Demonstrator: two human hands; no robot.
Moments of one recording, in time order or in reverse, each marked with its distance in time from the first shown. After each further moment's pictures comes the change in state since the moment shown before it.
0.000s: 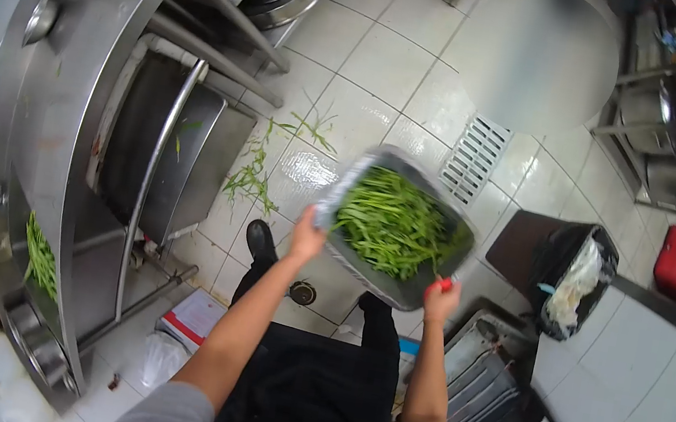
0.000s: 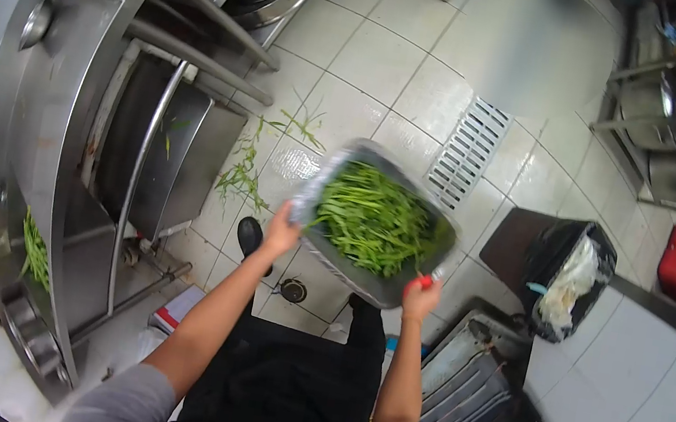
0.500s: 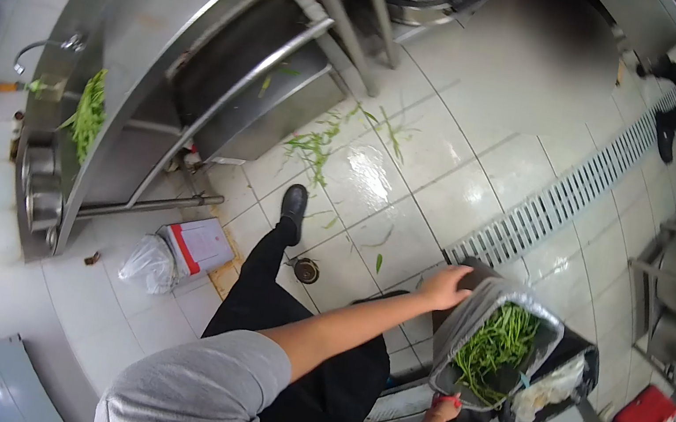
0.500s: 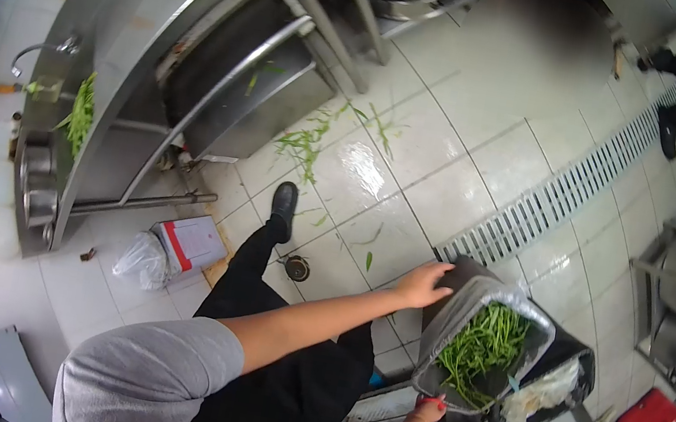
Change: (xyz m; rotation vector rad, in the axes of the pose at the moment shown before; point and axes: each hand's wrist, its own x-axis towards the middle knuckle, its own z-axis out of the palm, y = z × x) left_hand -0.033 0.159 0.165 -0.248 -0.135 0.149; right_hand 0.034 0.159 -0.145 0.496 0.073 0.828
